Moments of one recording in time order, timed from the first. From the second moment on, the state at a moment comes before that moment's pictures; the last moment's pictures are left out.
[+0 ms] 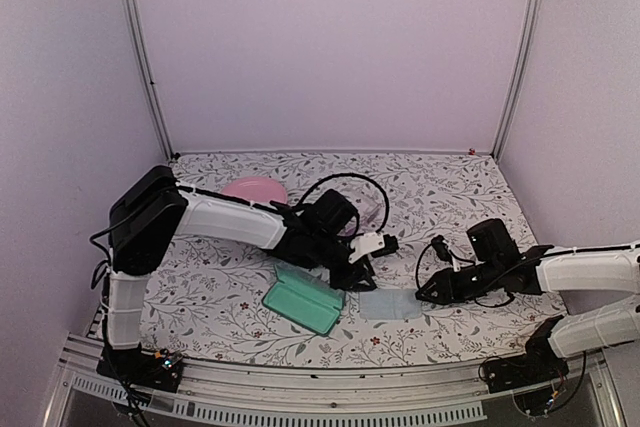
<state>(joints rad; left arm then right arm) -1.00 2.12 1.41 -0.17 0.43 0.37 0.58 1.17 0.37 -0.10 -0.47 0.50</state>
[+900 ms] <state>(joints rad) -0.94 2.25 1.59 -0.45 0.53 0.39 0.54 1.42 0.52 -0.12 -0.44 0.40</state>
